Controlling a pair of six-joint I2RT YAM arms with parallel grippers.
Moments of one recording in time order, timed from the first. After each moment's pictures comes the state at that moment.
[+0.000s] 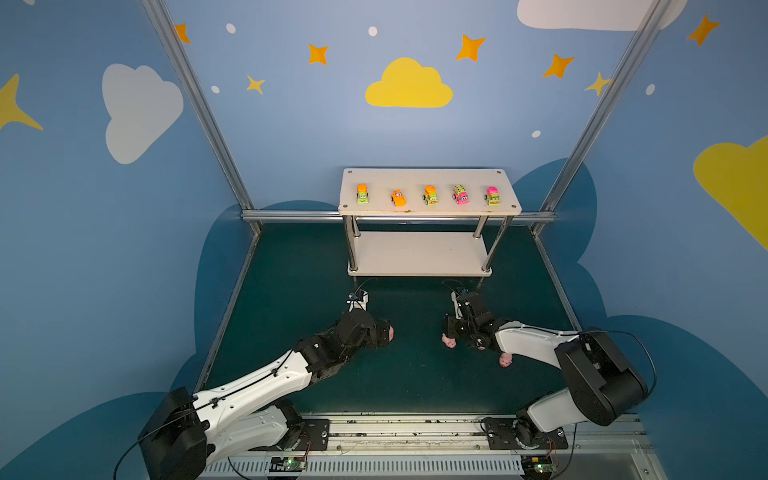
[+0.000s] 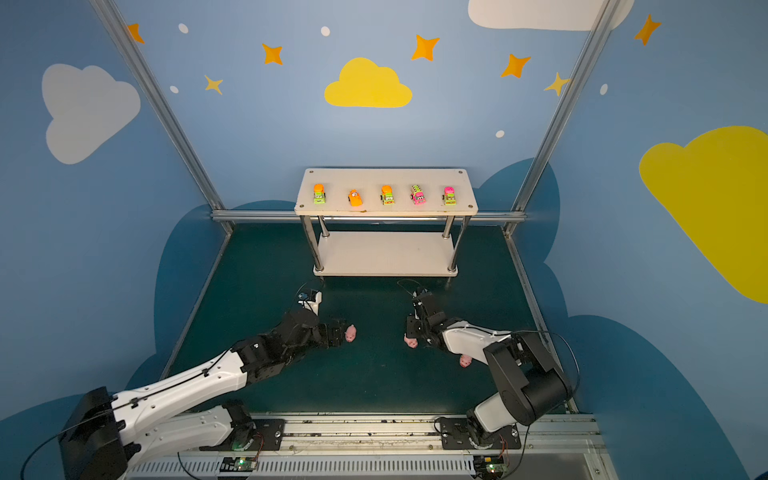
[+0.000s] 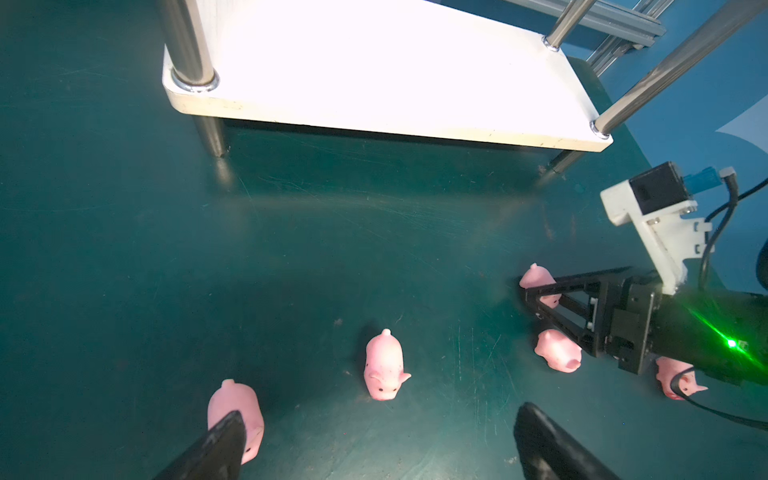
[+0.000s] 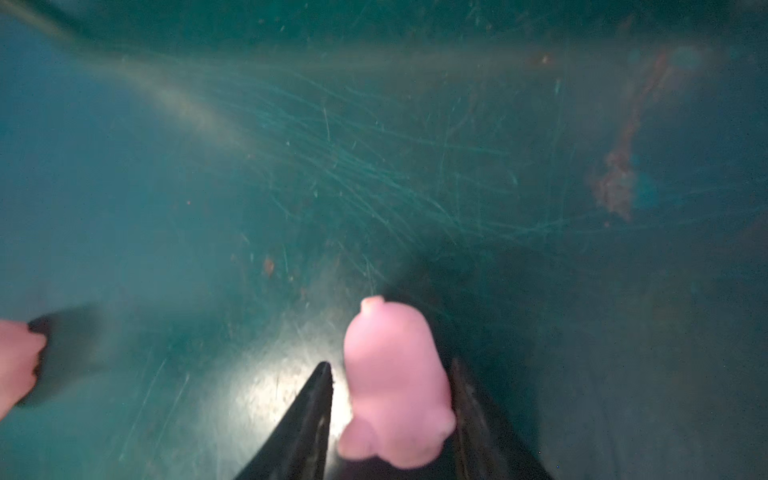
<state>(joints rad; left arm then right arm) -0.84 1.07 0.63 -0.25 -0.30 -0.65 0.55 1.53 0.61 -0.02 0.04 0.41</state>
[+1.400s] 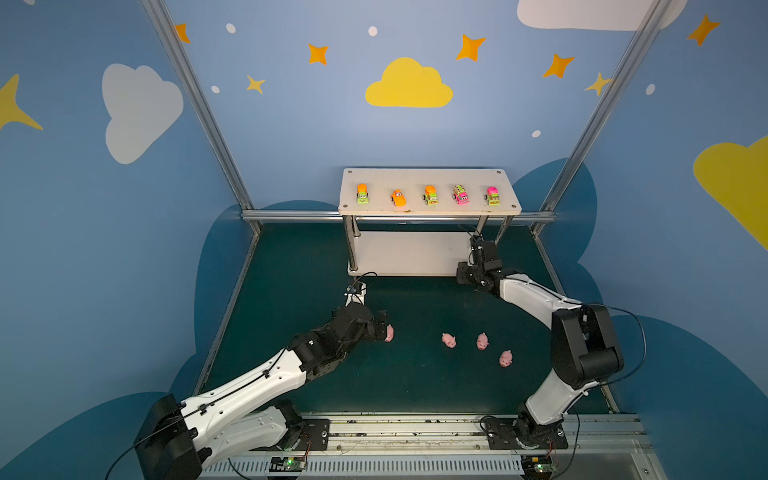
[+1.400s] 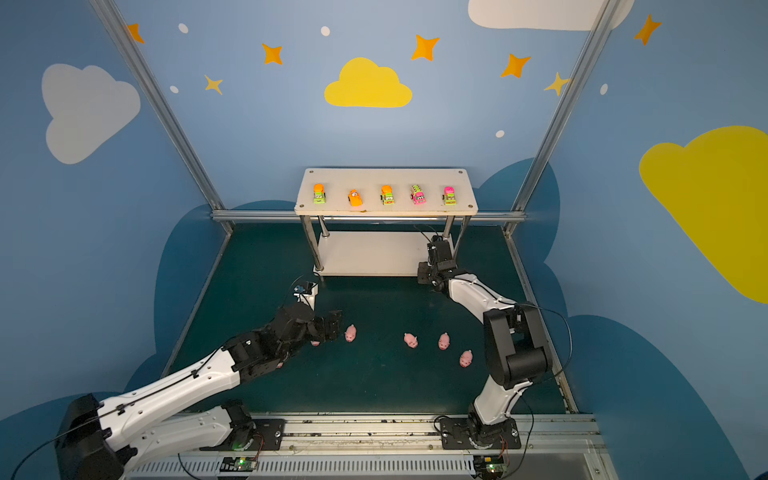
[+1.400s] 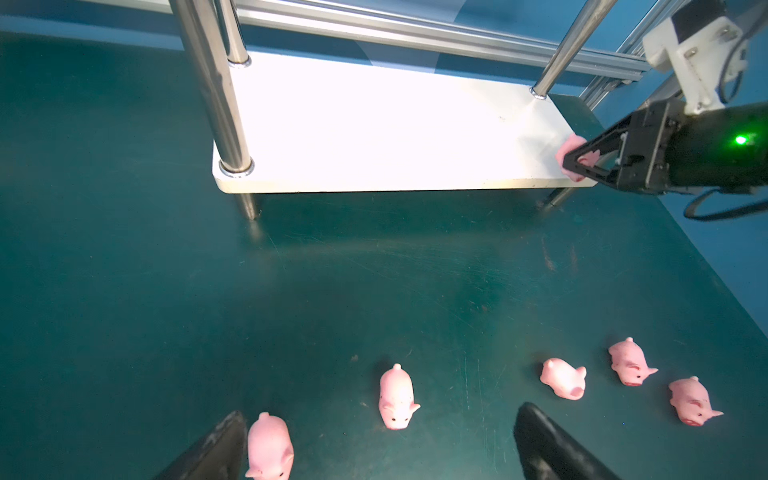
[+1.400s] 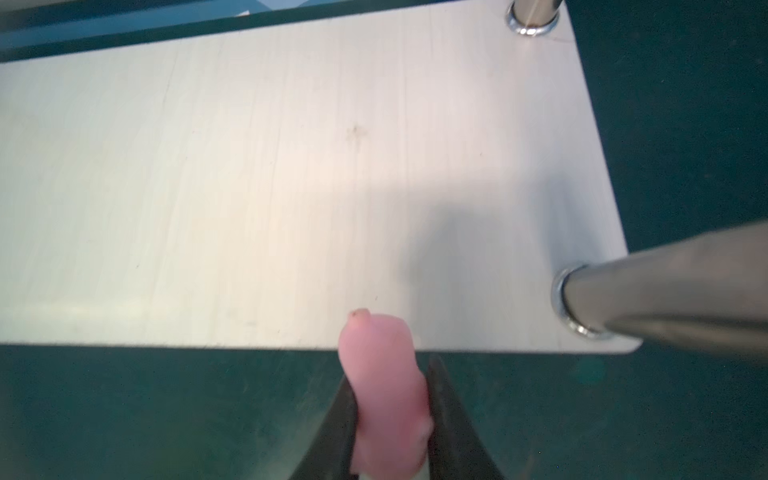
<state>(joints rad) -0.84 1.02 0.71 -0.32 -0.39 -0.56 0.30 1.76 1.18 -0.22 0.09 0.26</state>
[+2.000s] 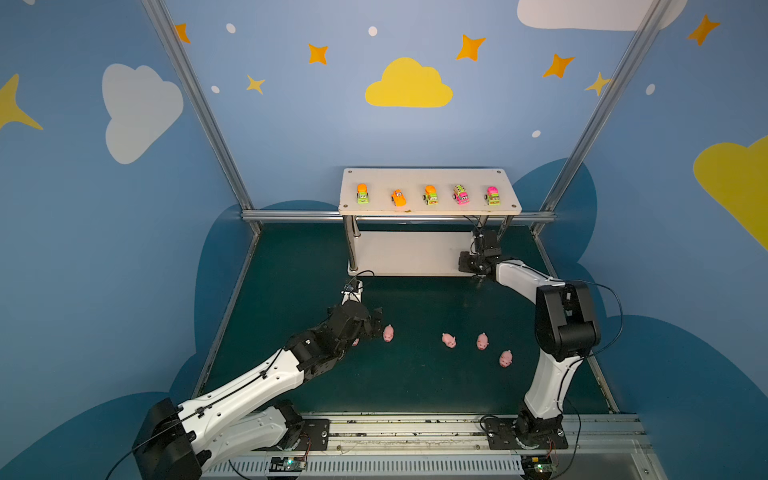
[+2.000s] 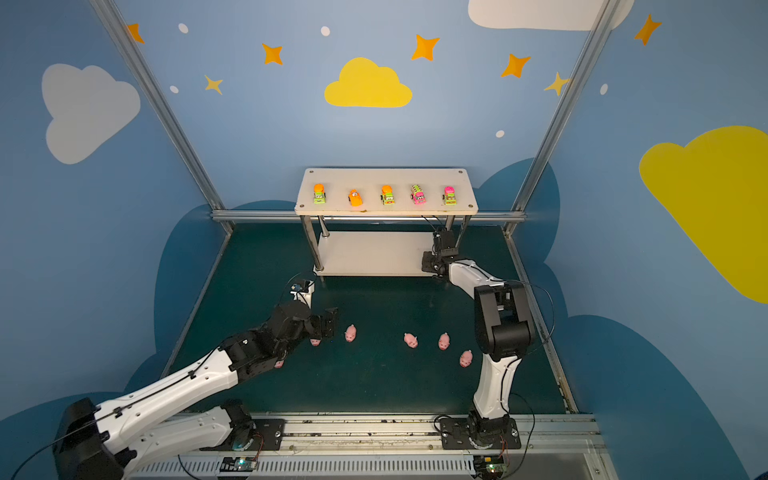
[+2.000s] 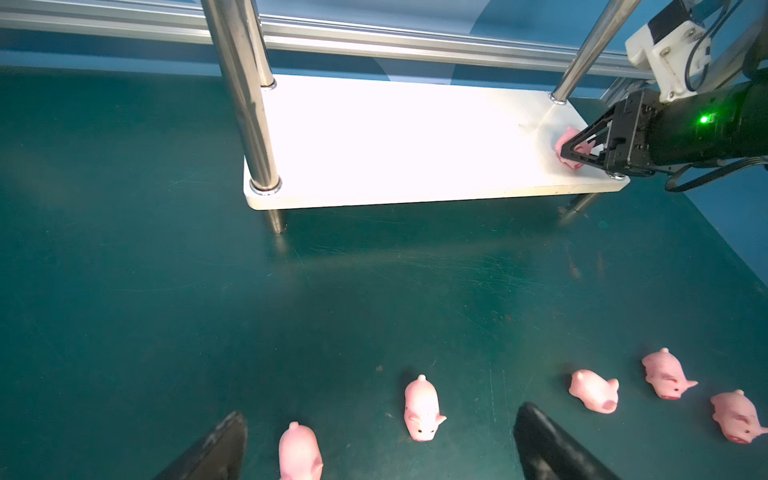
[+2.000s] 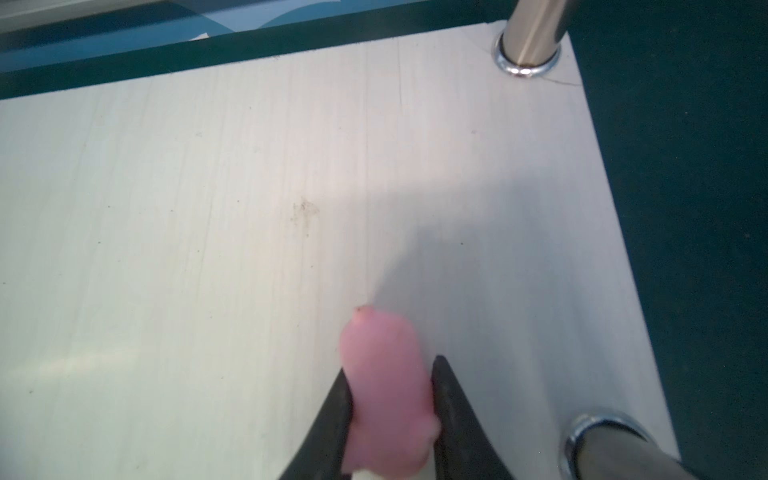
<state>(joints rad) -0.80 1.02 0.71 -0.32 -0.41 -0.51 0.24 1.93 1.33 -0.20 0.05 0.24</state>
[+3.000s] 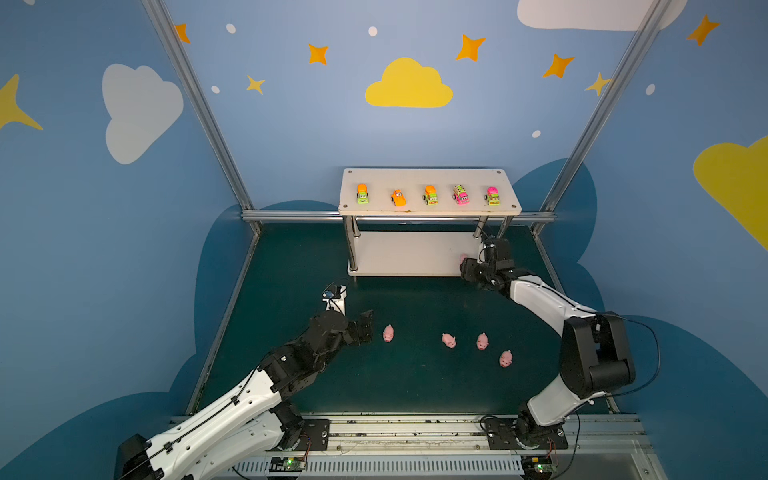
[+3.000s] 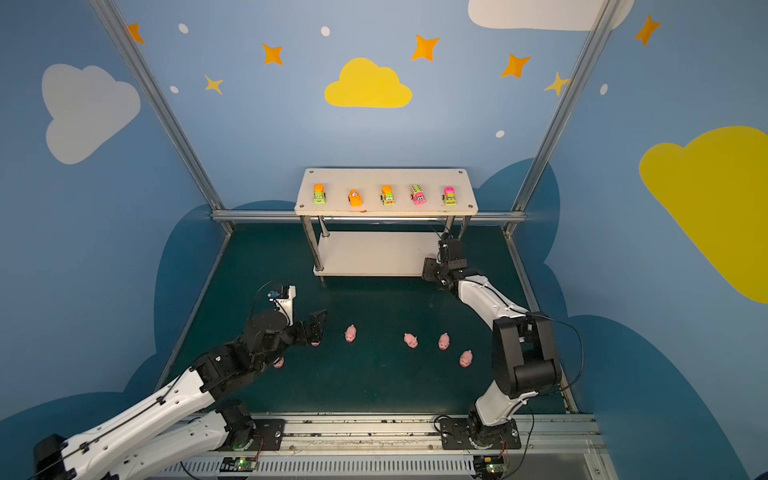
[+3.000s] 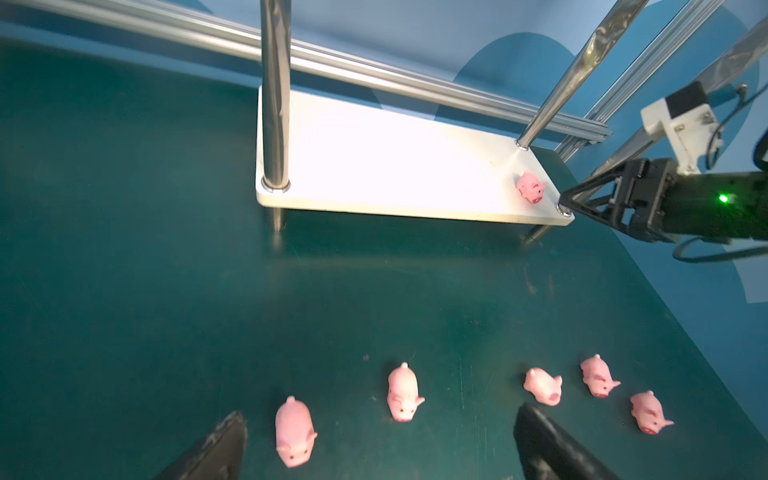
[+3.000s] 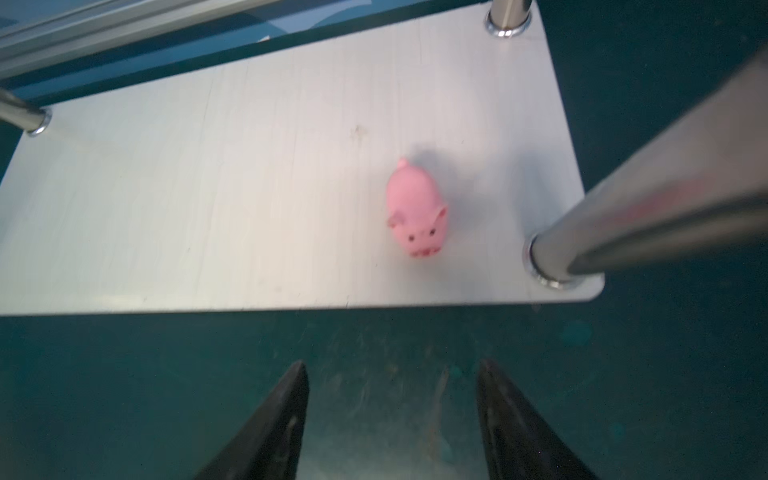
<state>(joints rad) -0.79 0.76 0.61 -0.38 -0.35 -0.60 0.31 1.55 1.02 -0.24 0.01 0.31</state>
